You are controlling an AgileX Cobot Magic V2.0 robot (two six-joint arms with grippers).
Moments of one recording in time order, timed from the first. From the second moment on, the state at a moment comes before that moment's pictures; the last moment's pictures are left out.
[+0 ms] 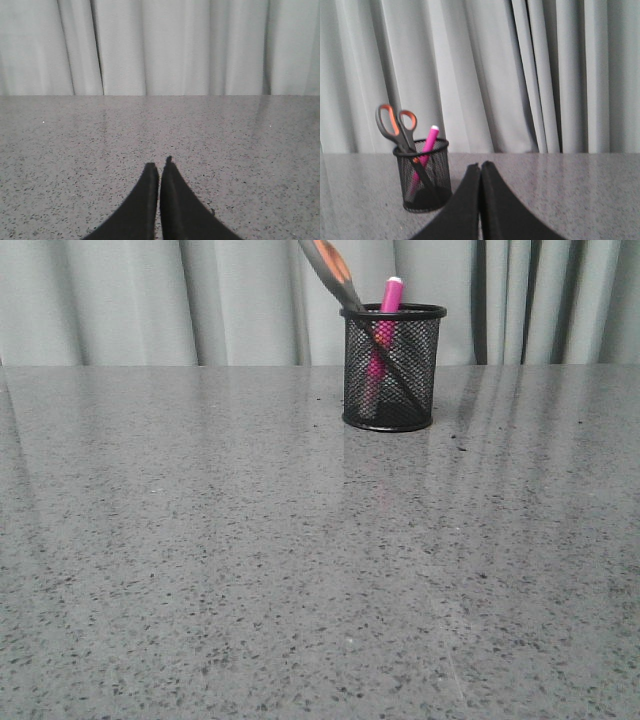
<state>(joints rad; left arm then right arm) -0.03 0.00 0.00 -0.03 0.06 0.08 0.45 0.26 0.00 0.63 -0.49 -0.58</state>
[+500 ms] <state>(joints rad) -0.03 0.00 0.00 -0.03 0.06 0.08 0.09 0.03 0.01 0.15 -0.12 -0.23</state>
